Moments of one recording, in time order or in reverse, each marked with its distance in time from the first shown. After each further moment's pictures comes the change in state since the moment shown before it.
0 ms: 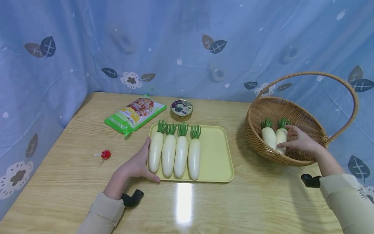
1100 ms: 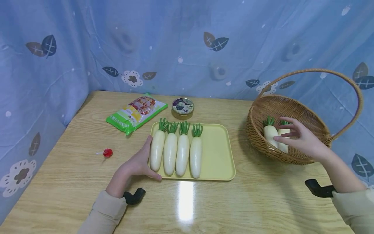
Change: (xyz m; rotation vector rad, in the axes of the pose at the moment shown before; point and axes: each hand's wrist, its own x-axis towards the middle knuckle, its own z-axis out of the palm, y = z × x) left_hand -0.001 -0.001 0.000 0.001 0.005 0.004; right_hand -0.038 -0.066 0.016 -0.024 0.129 -0.196
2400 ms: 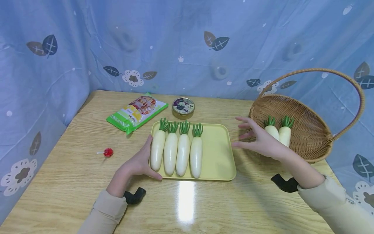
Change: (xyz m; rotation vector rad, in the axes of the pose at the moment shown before) left_hand 0.001 0.001 0.000 0.013 0.009 0.036; right_hand 0.026 -0.084 0.068 0.128 -0.138 -0.122
